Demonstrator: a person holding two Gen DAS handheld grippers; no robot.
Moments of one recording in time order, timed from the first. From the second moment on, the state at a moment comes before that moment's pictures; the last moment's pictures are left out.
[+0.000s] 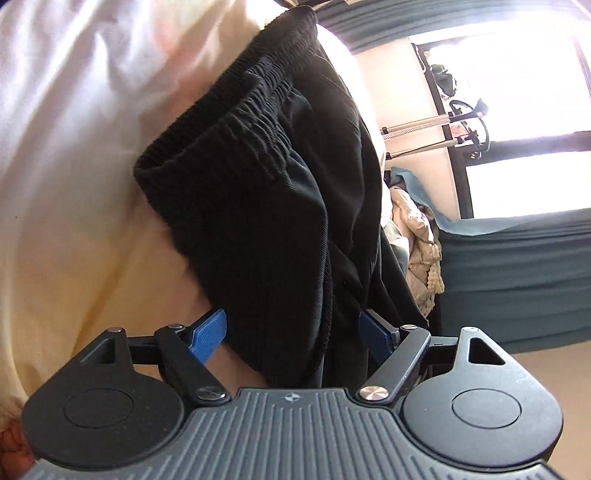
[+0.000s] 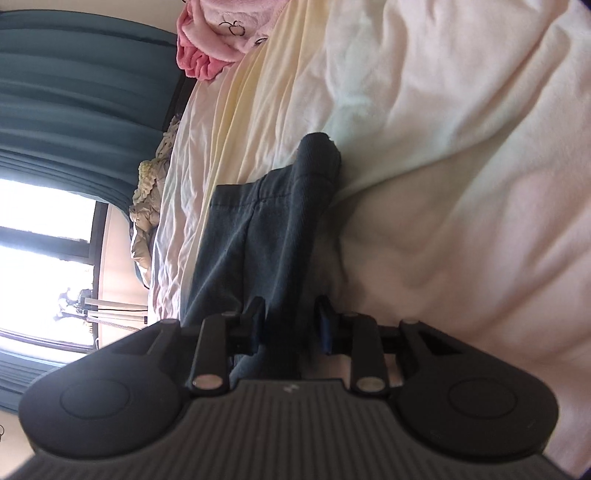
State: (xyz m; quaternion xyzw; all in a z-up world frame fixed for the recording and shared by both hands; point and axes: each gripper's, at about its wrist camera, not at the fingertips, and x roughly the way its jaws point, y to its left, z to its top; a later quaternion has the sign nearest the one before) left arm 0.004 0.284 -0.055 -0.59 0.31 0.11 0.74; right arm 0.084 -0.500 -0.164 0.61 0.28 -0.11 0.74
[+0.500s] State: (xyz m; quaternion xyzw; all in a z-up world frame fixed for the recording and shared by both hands) left arm 0.037 0.330 -0.104 -0.66 0.29 0.15 0.67; right arm 0.108 -0.530 -0.139 0.53 0.28 -0.10 0.80
